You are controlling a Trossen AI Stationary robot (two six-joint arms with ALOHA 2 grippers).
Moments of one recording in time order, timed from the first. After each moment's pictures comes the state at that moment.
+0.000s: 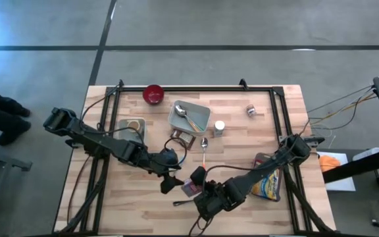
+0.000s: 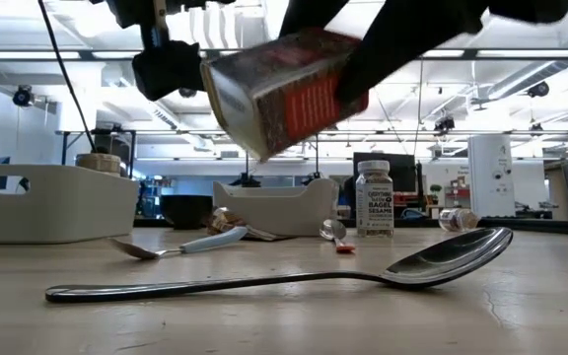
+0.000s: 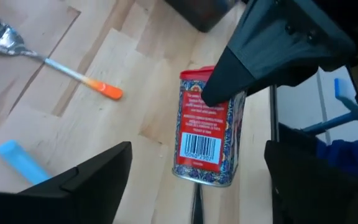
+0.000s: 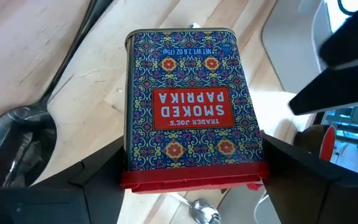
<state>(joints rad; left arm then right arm) -0.36 1.48 0.95 -0.17 -0.08 -0.71 0.57 2.06 1.73 -0.88 0.61 -0.30</state>
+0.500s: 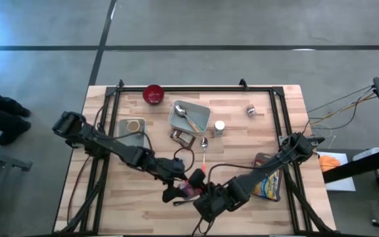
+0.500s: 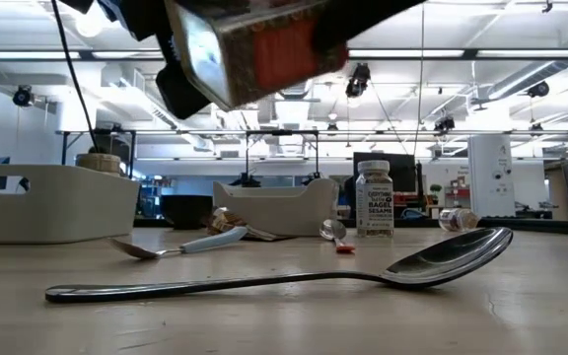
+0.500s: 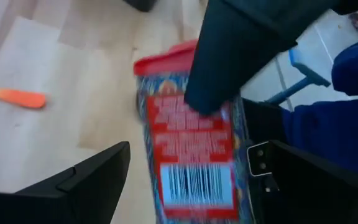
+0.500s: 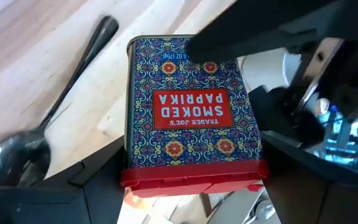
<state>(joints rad) -0.36 1.62 0.95 0.05 0.10 -0.59 0.57 2.02 1.73 -0.77 0.60 -0.40</state>
